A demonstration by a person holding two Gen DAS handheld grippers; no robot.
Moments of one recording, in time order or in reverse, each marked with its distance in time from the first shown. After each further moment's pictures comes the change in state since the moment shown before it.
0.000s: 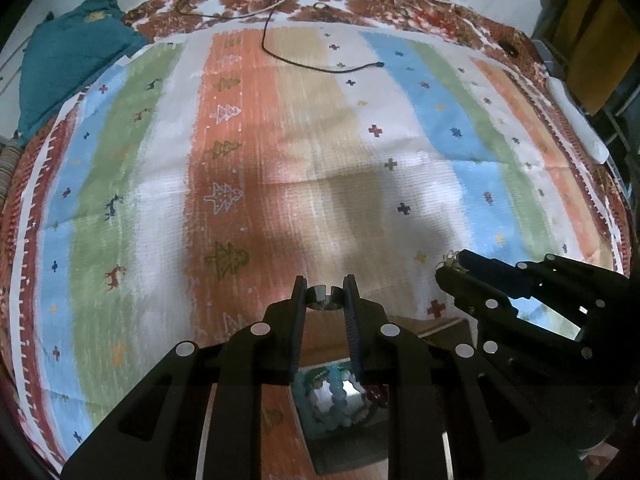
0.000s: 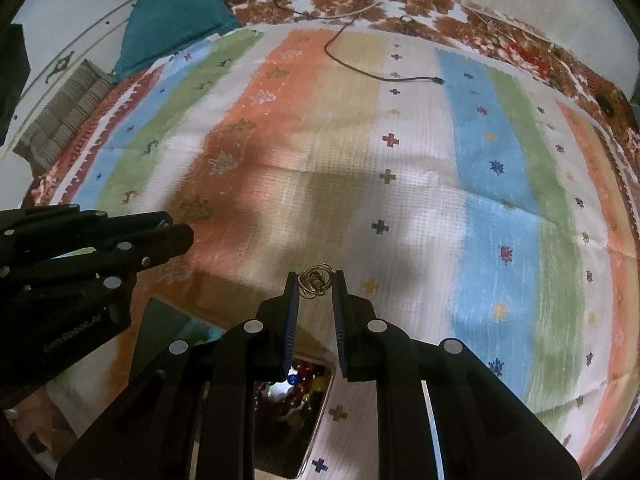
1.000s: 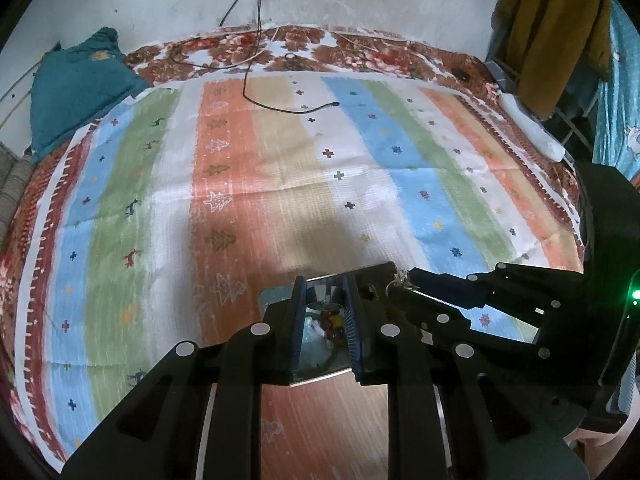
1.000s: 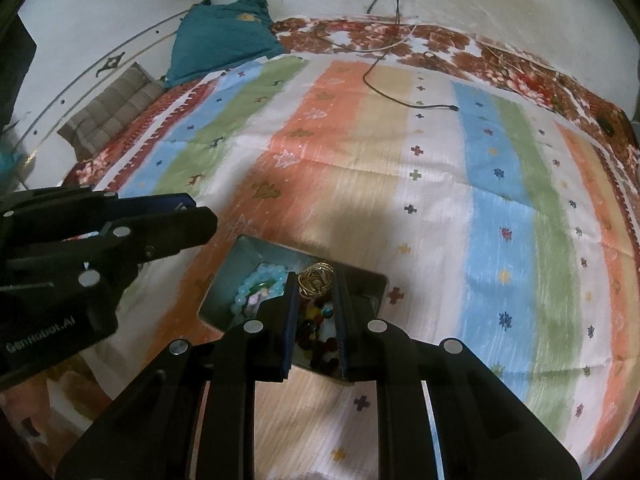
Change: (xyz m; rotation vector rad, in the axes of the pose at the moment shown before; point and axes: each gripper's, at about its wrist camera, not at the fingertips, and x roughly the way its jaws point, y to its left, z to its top) left arm -0.084 -0.020 -0.070 0.056 -0.180 -0.062; right arm -0.066 0.034 -0.063 -0.062 -0.121 0.059
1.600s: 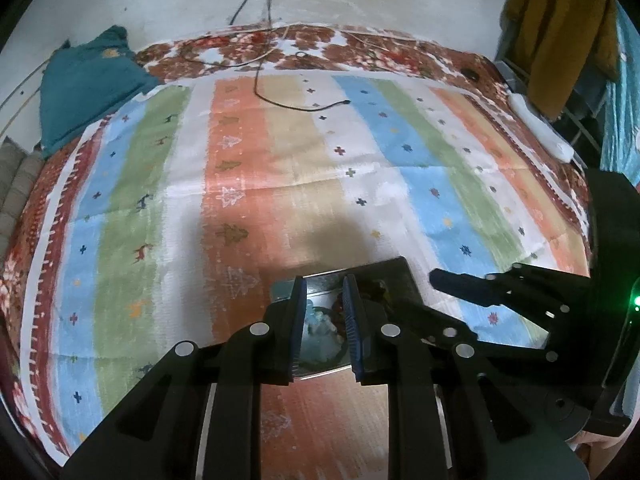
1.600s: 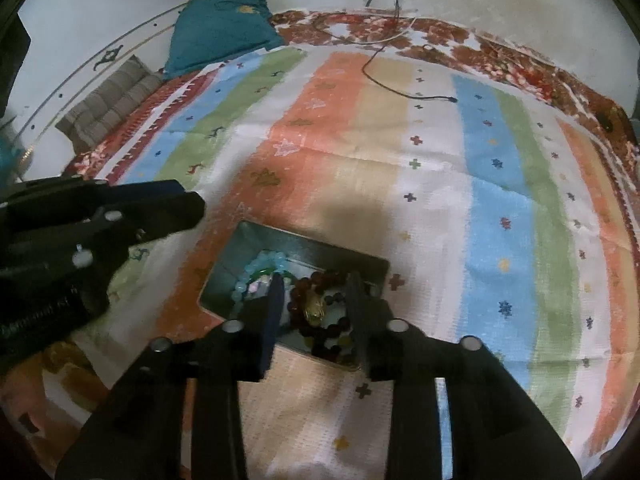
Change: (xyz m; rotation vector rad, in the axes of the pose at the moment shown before) left arm -0.001 0.006 -0.002 -0.021 0.011 0.038; right arm 0.000 0.001 -0.005 -0.001 0.035 -0.015
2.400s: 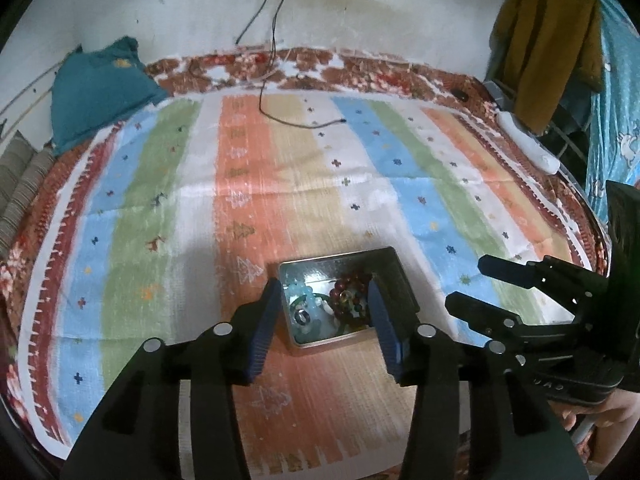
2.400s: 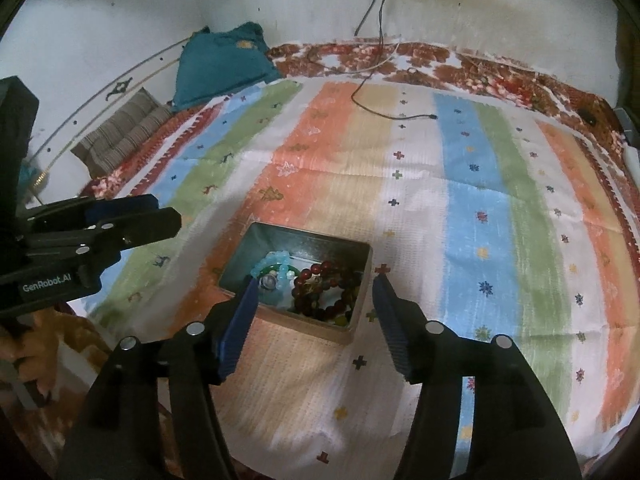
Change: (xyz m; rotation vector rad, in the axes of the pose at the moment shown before) left arm -0.042 0.003 -0.036 0.006 -0.101 -0.028; right arm -0.054 -0.010 -0.034 0.040 -0.131 0.019
